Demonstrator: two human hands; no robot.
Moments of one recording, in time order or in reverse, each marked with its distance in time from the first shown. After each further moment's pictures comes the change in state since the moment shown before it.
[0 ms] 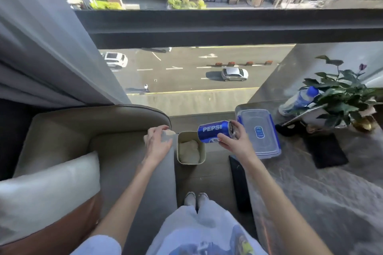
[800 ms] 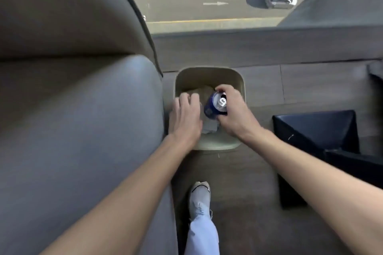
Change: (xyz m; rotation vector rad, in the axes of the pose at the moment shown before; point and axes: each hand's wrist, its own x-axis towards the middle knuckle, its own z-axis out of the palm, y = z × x) left_hand 0.317 -0.317 0.417 0.473 -0.271 0.174; right_hand 0.407 0.467 0.081 -0.905 -0.122 -0.039
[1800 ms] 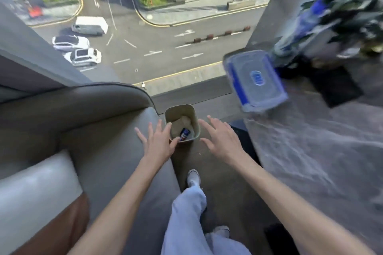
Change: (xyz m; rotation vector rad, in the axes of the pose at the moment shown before) left_hand -0.378 0.159 -0.293 0.308 0.036 0.083; right_hand -0.439 -0.173 -0.247 -0.375 0.182 -0.121
